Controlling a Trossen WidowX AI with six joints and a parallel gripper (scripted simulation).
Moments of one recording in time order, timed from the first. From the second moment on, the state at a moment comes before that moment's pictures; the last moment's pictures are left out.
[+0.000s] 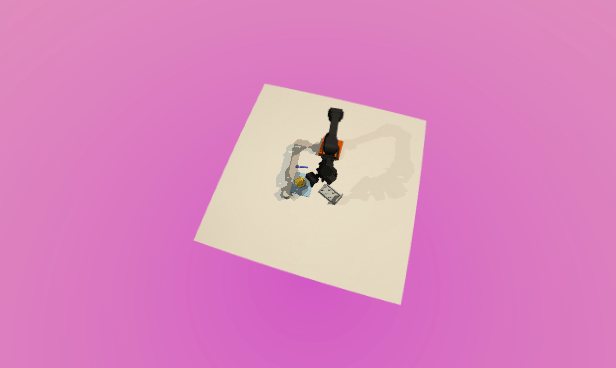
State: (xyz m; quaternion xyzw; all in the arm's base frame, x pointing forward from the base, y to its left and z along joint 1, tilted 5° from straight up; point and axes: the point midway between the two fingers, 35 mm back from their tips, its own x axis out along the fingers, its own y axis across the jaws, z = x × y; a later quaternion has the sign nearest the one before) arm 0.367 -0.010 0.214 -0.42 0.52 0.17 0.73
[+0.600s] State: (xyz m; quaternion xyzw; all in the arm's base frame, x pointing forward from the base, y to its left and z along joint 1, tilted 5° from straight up) arm 0.334 -0.085 0.178 -0.19 0.65 0.08 0.73
